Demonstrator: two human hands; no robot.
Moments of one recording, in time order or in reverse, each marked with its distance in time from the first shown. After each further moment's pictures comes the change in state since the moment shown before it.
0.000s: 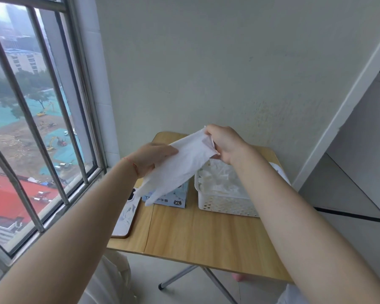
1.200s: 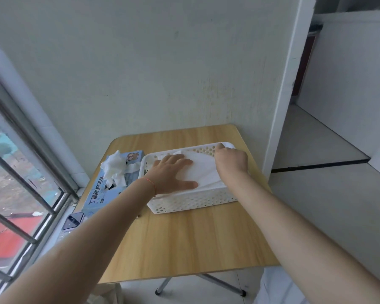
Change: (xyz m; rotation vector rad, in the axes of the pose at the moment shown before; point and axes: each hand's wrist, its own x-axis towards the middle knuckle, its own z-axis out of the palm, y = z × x) left_hand 0.056 -0.019 0.176 1.355 -0.243 0.388; right_hand 0.018 0.125 -0.161 -1.493 0.330 -0.074
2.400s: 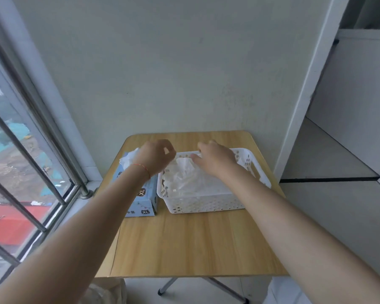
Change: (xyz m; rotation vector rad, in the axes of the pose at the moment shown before) left_hand -0.021 -0.050 -0.050 -0.334 0.397 -0.285; right_hand 0.009 -0.066 -0.037 0.305 -0.036 -0.227
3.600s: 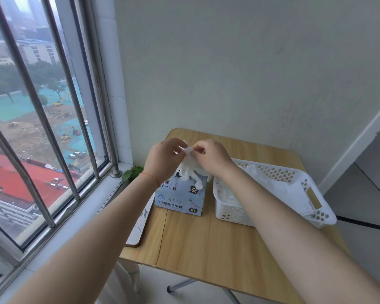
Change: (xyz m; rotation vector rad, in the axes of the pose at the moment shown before) left_hand -0.039 -0.121 -0.030 -0.312 0.347 -0.022; right_hand 0.044 -0.143 0.037 0.452 -0.002 -0.242
